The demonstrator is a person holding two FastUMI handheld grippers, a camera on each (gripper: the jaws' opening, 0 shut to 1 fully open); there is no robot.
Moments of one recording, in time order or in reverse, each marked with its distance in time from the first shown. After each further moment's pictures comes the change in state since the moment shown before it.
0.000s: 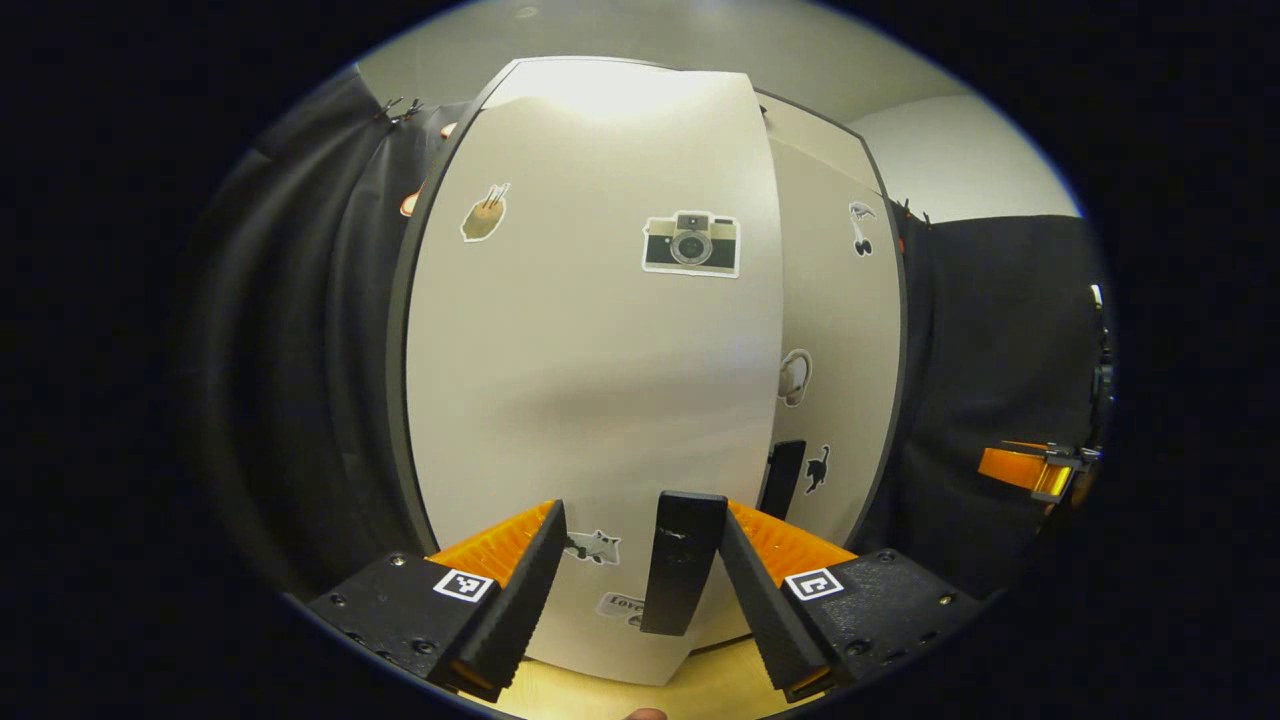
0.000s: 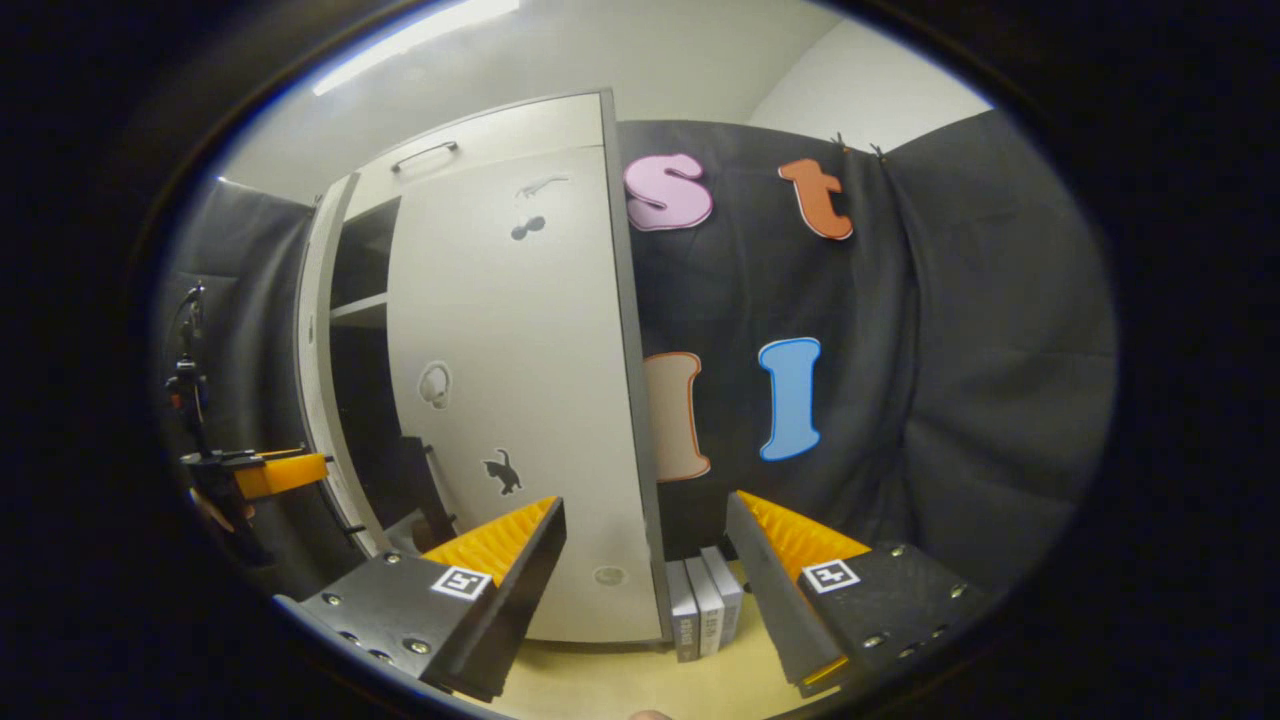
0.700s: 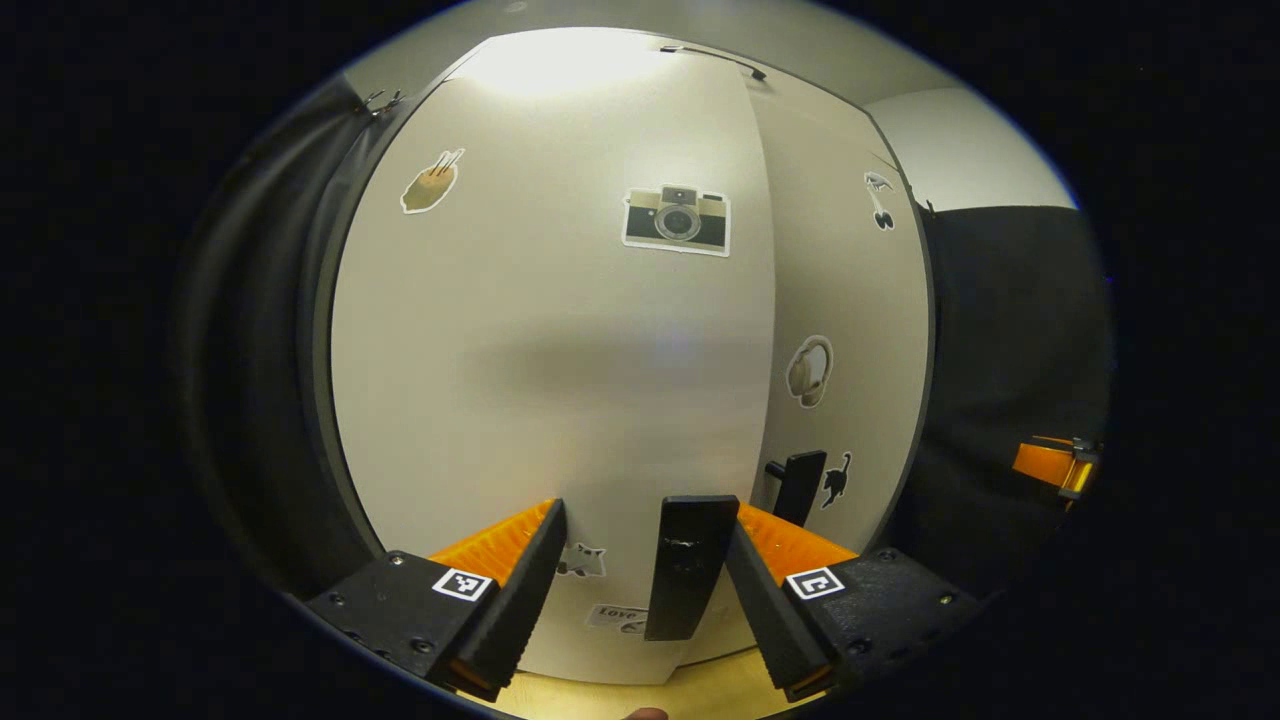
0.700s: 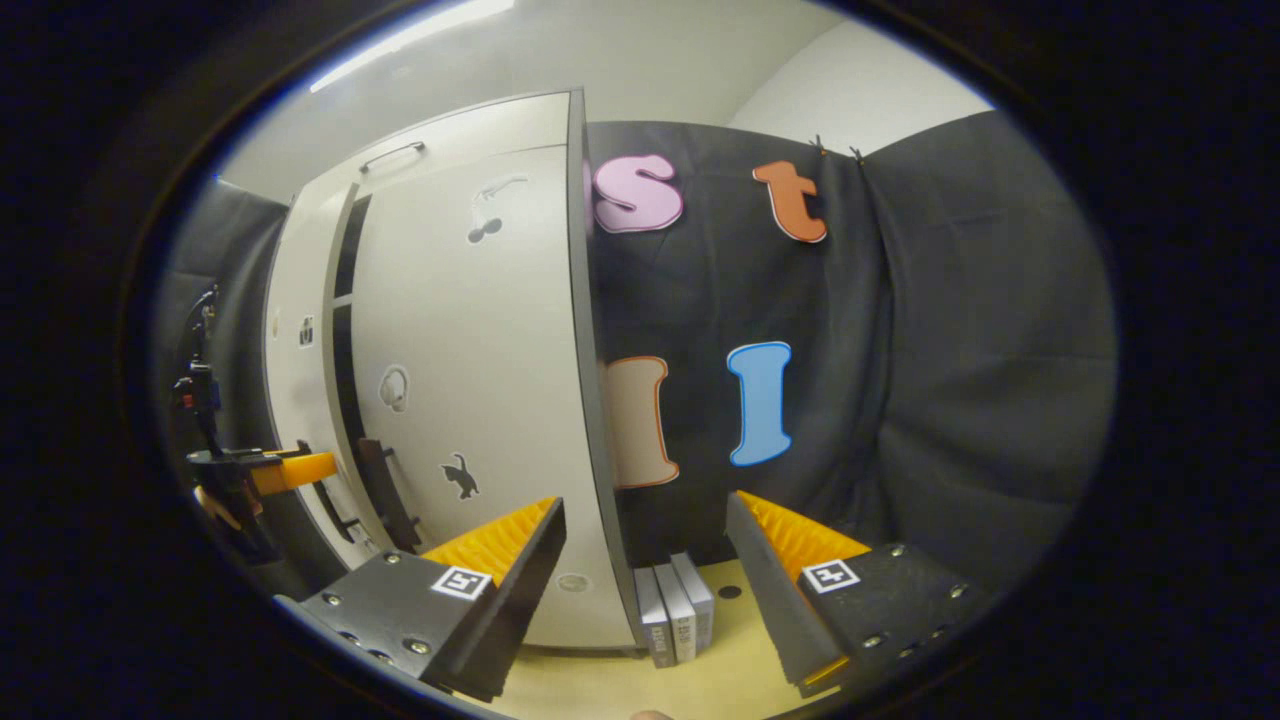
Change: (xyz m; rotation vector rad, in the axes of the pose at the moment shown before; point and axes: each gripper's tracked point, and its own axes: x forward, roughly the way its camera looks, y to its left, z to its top) left arm 0.040 -0.008 -0.006 0.018 0.024 -0.003; right arm 0.014 -0.026 0.005 -0.006 -0.003 -0.073
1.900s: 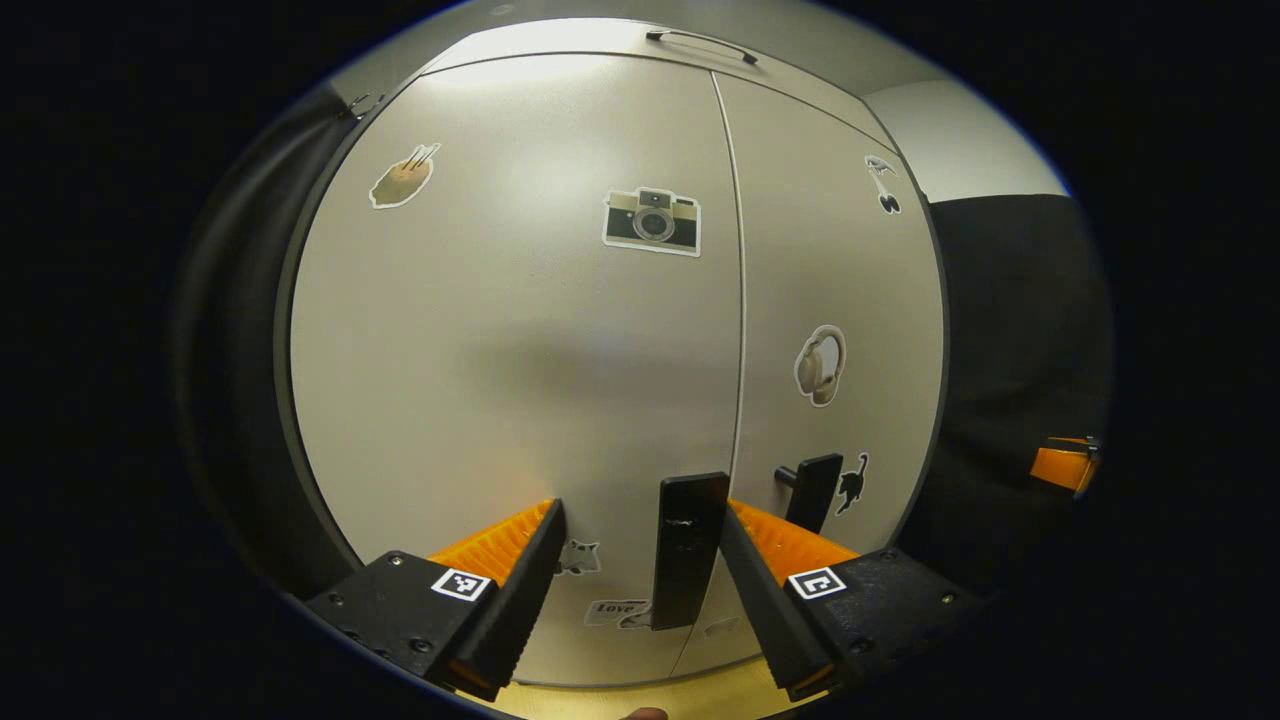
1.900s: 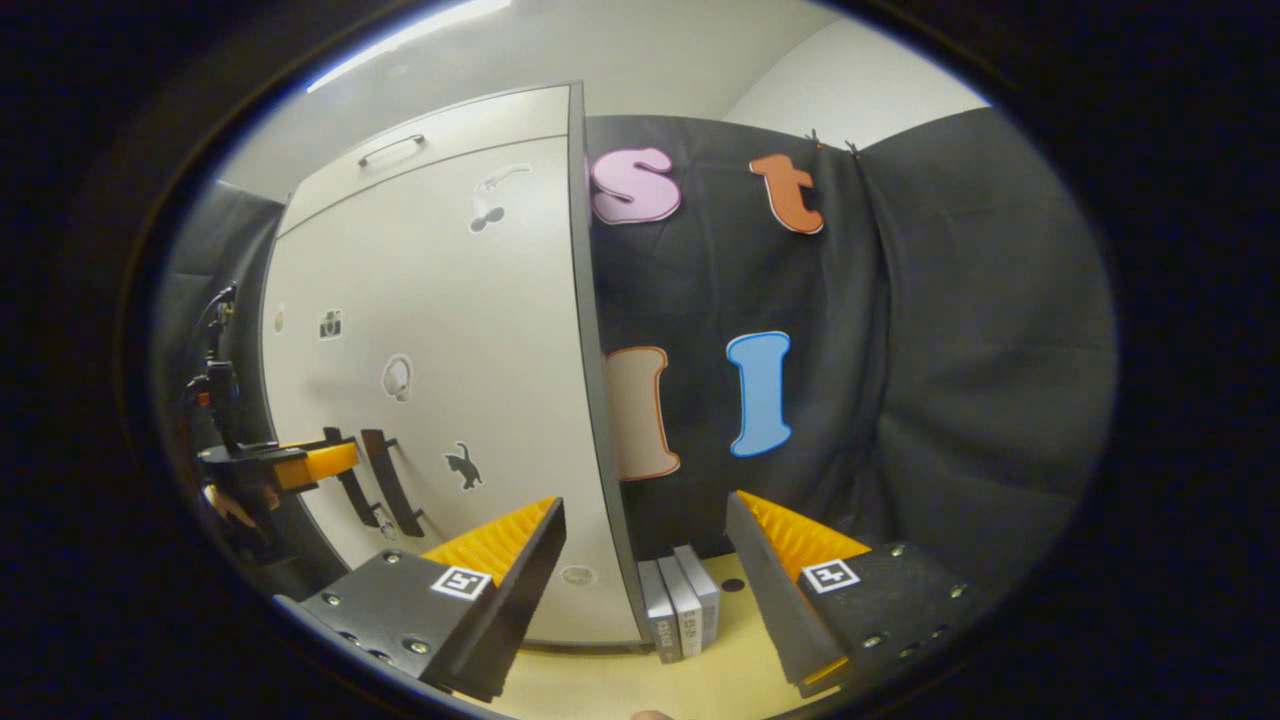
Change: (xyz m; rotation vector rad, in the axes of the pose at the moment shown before) left arm 0.008 -0.005 -0.004 0.013 0.008 -0.011; right arm -0.006 0.010 -0.007 0.000 0.010 0.004
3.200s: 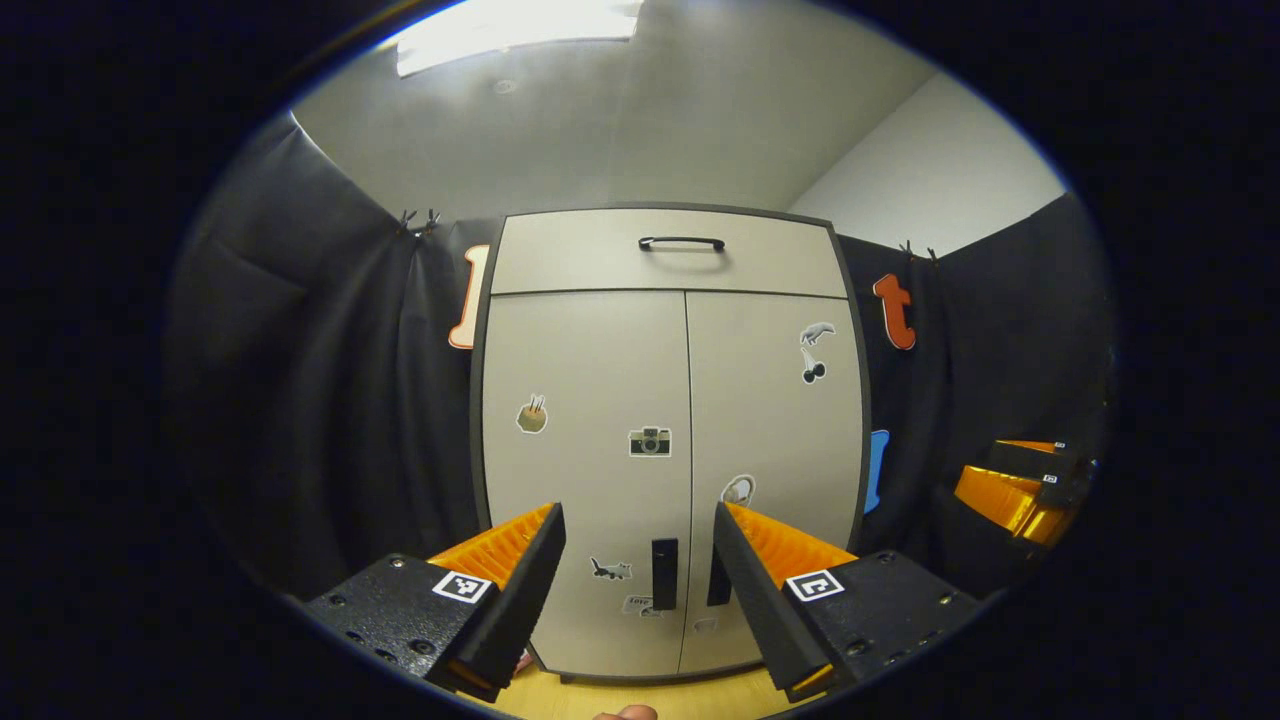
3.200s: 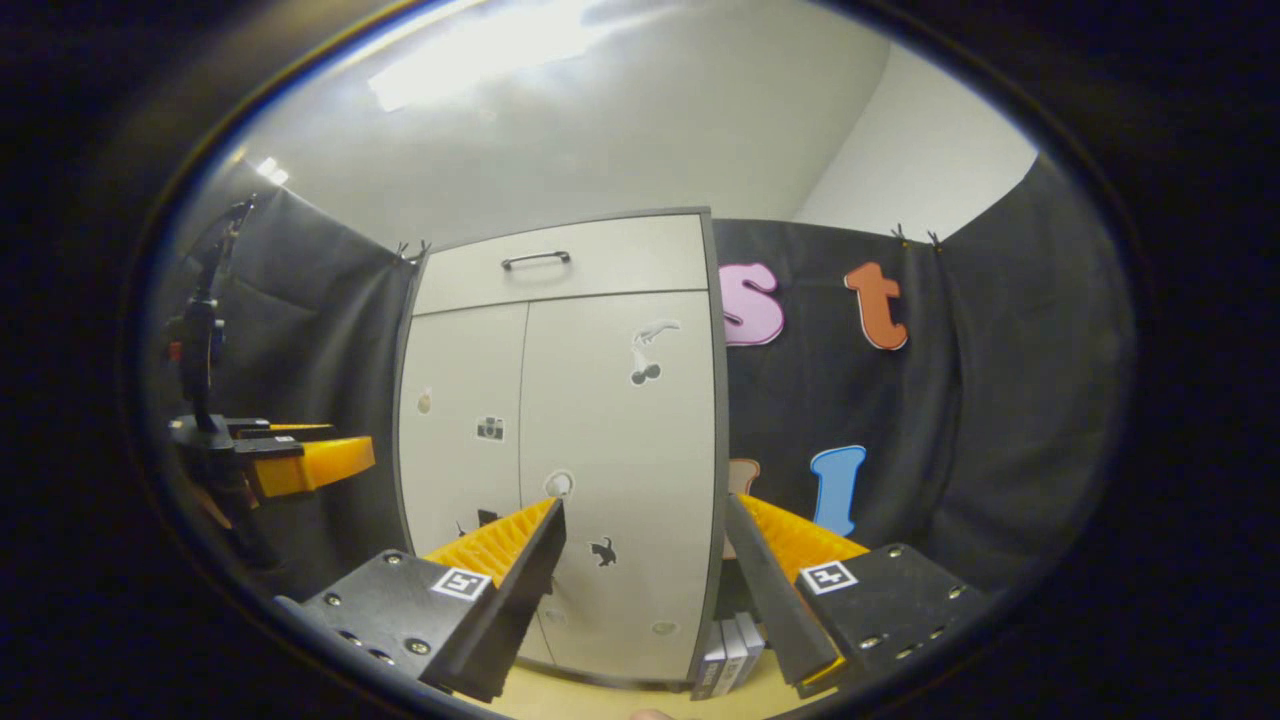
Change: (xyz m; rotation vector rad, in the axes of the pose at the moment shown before) left arm -0.202 -0.044 0.129 0.066 -0.230 0.200; right arm -0.103 0.081 0.114 -0.055 -0.251 0.259
